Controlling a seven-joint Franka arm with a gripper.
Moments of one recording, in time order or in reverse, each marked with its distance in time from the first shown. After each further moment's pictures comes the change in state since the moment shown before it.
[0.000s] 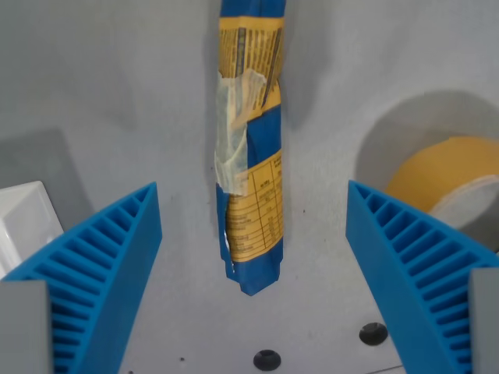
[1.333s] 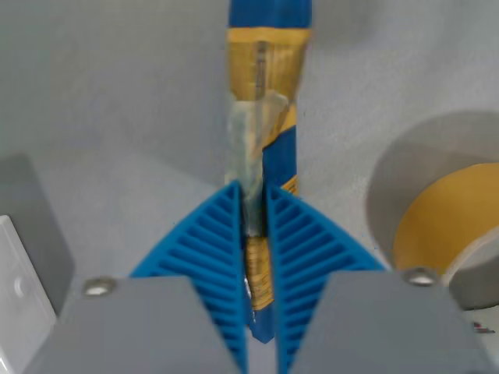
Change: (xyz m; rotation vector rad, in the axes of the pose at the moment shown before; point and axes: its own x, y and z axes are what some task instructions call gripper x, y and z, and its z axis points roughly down) arm 0.002 0.001 0.033 -0.006 0.007 0.003
